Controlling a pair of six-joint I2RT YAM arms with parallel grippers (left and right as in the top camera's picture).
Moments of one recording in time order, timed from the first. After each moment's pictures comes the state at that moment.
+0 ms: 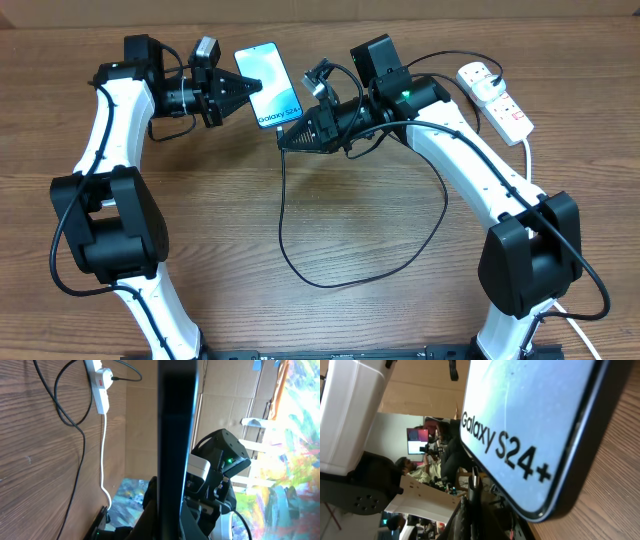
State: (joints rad) left arm 0.13 2.11 1.76 -1.05 1.53 -0.24; right arm 0.45 1.94 1.65 -0.68 -1.19 0.44
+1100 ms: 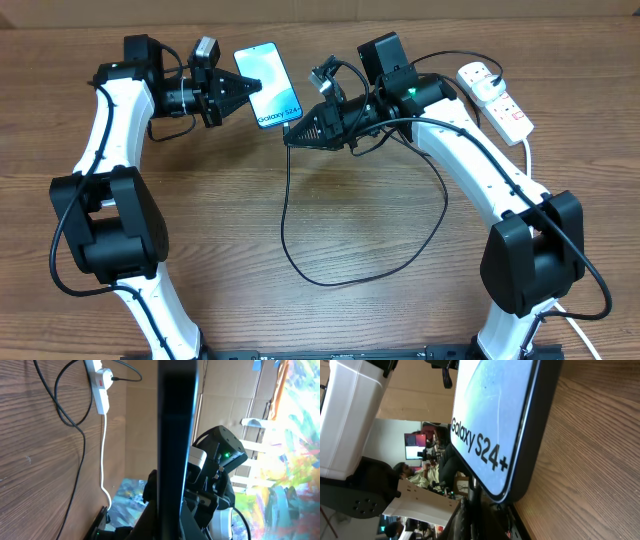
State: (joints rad) left arm 0.13 2.11 1.76 -1.05 1.53 -0.24; right arm 0.43 1.94 1.65 -0.69 -1.18 0.44
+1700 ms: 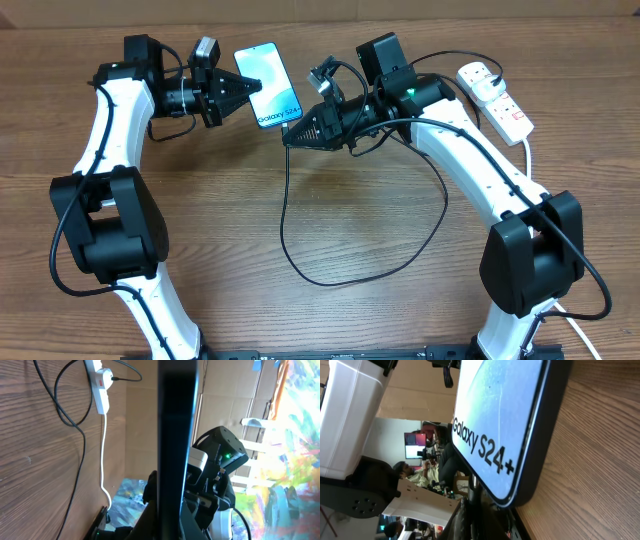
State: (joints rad) left arm 0.12 2.11 1.76 -1.05 1.53 -0.24; right arm 0.43 1.94 1.65 -0.69 -1.18 0.44
